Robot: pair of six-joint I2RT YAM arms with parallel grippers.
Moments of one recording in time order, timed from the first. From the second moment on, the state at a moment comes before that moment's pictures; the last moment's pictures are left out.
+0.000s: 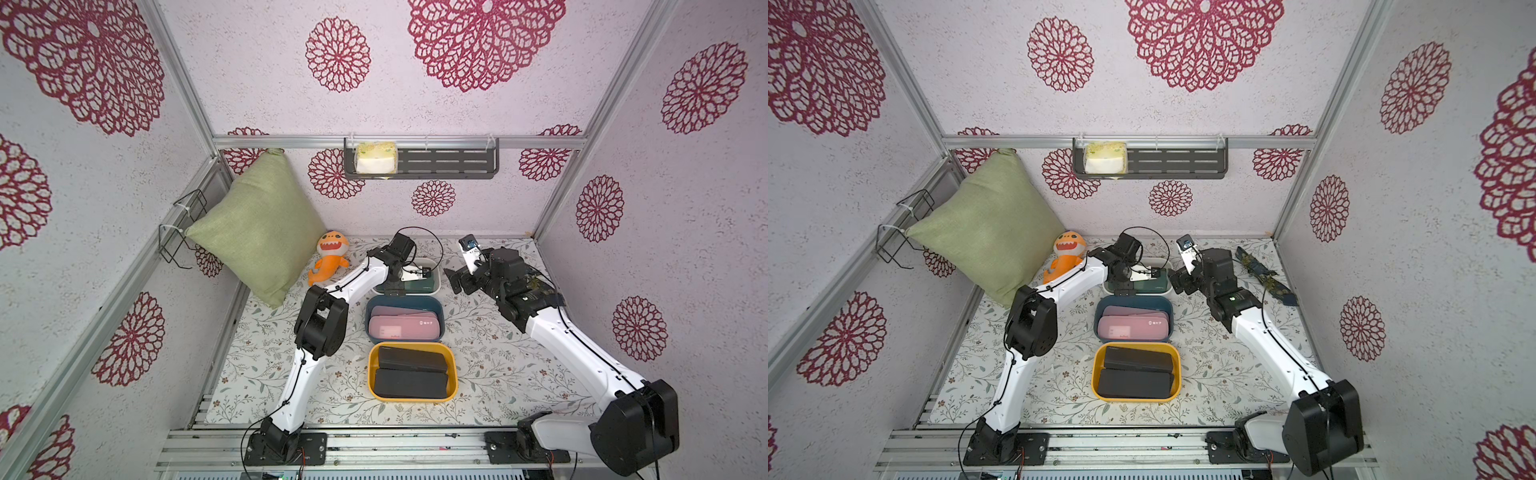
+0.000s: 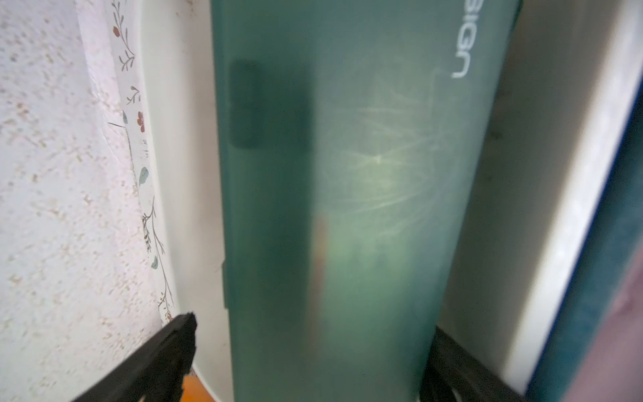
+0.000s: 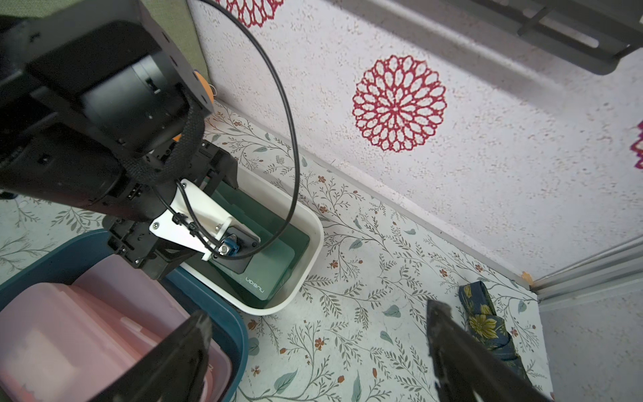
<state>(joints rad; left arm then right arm) -0.58 2.35 2.06 -0.76 -0.14 1.03 0.39 1.29 1.06 -0.18 0.00 -0.26</state>
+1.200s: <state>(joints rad) -0.58 2.22 2.13 -0.92 0.05 0.87 0.36 1.28 1.02 -0.15 -0.01 -0.26</state>
